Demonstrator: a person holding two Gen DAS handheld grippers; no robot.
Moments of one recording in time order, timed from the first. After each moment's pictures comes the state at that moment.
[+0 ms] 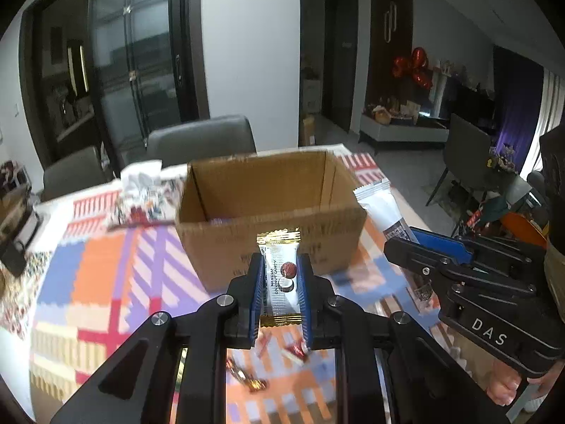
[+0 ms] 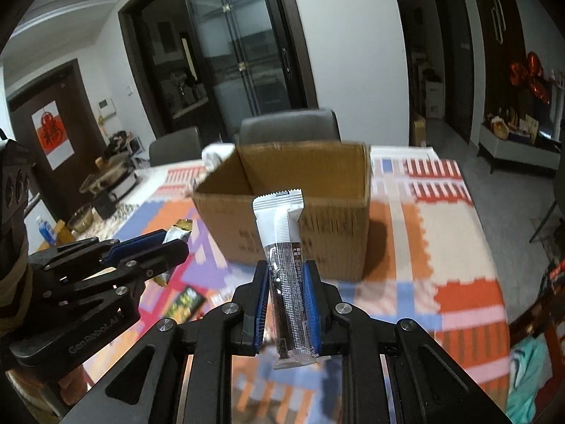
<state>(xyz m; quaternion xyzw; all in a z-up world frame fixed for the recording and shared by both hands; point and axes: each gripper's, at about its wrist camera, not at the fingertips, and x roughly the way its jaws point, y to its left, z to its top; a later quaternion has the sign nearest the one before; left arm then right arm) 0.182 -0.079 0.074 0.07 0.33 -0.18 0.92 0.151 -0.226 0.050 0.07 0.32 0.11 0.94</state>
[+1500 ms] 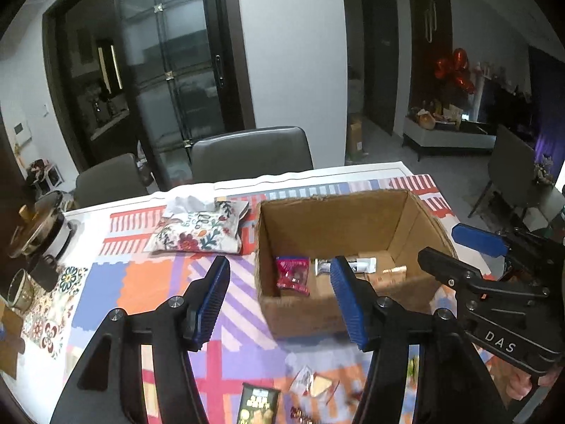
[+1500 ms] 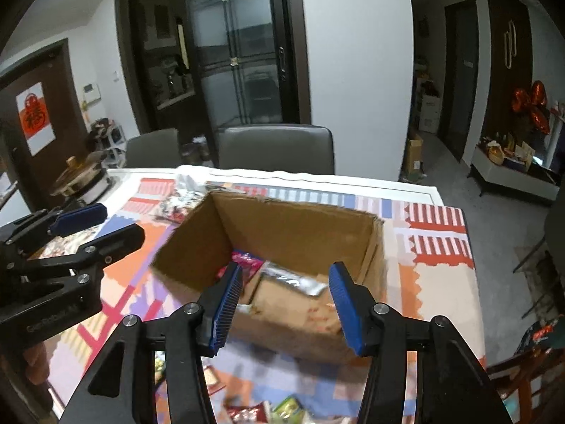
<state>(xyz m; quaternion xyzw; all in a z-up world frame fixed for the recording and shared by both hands) 0.260 -0.042 0.092 0.08 0.33 -0.10 0.93 0.245 -0.200 0.071 0.02 0.33 0.08 0.94</state>
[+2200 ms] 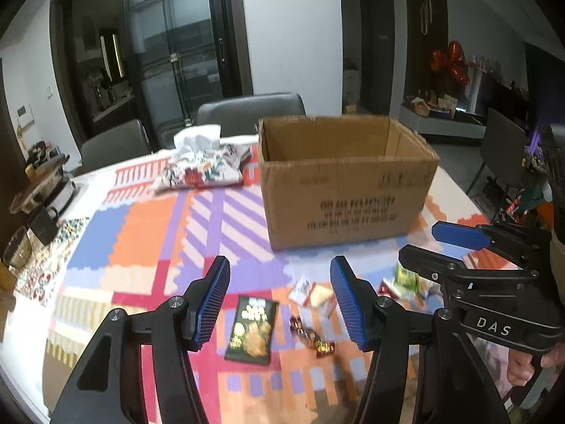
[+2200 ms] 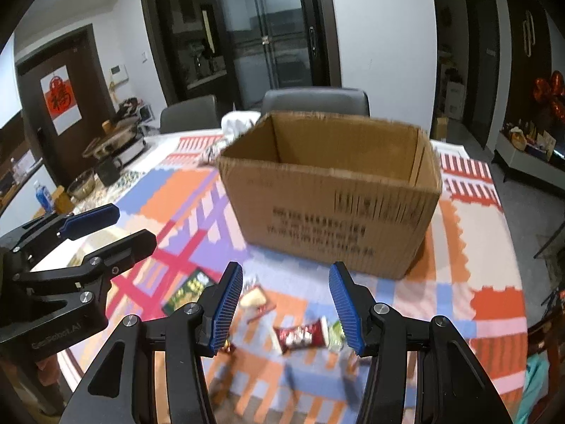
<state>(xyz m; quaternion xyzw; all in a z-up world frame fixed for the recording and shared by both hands) 0.163 -0.011 0.024 0.07 0.35 -0.11 0.93 0.167 -0.164 0.003 0.03 0.37 0.13 0.92</state>
